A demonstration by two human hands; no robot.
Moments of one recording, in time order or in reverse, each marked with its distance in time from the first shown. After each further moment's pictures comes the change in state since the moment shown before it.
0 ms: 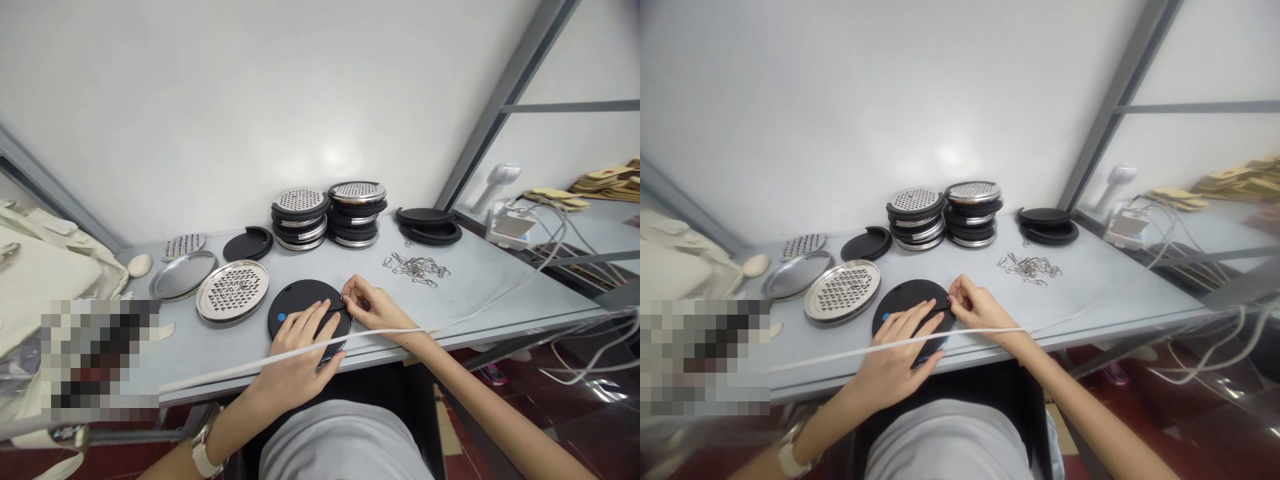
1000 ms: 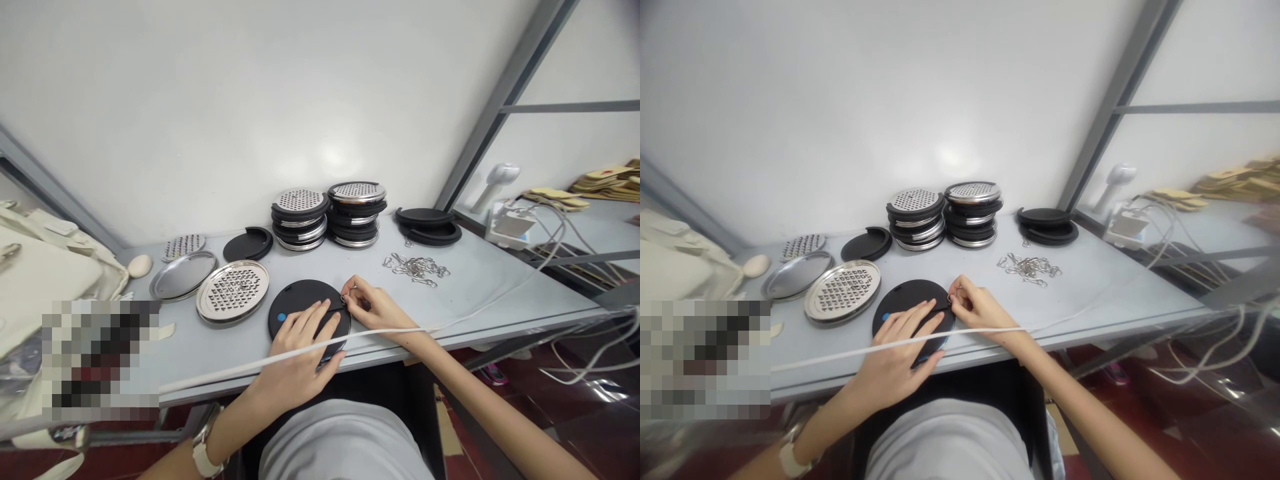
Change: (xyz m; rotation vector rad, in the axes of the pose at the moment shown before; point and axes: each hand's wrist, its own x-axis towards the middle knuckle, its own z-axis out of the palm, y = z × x) left_hand 0.001 0.000 0.001 0.001 -0.008 -0.001; right_hand -0.001 -0.001 -0.001 -0.022 -0.008 -0.007
